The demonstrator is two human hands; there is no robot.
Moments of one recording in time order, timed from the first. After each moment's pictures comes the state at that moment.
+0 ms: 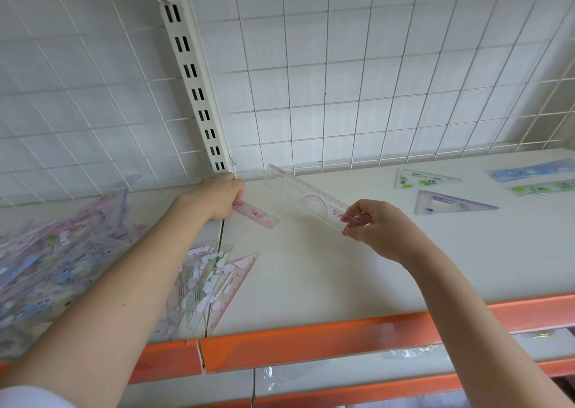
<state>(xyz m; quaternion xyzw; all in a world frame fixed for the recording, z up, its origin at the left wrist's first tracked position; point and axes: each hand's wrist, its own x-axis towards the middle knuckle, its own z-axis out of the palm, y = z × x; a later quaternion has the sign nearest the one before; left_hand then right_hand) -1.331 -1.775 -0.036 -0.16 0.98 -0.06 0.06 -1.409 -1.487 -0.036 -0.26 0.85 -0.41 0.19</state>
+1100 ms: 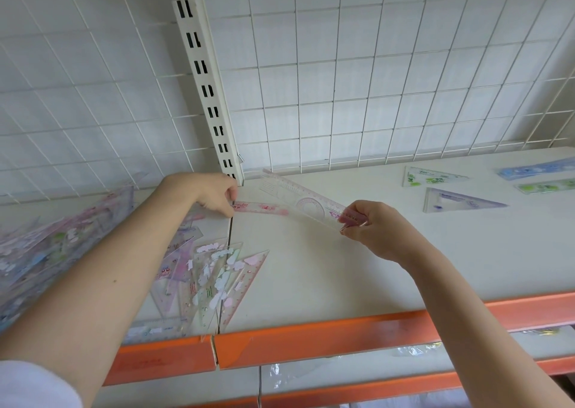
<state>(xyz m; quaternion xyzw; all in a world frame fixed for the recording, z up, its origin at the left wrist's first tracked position) -1.325 -1.798 -0.017 -0.19 0.96 0.05 0.19 -1.400 -1.502 -0.041 -0.29 0.86 -0.38 0.18</state>
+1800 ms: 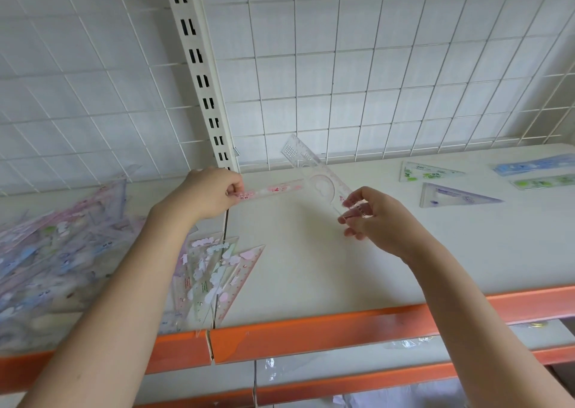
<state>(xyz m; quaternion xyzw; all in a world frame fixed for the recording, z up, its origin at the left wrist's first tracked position) -1.296 -1.760 -0.018 -0.19 0.98 0.05 -0.03 -1.400 -1.498 -0.039 -0.26 0.83 -0.46 0.19</state>
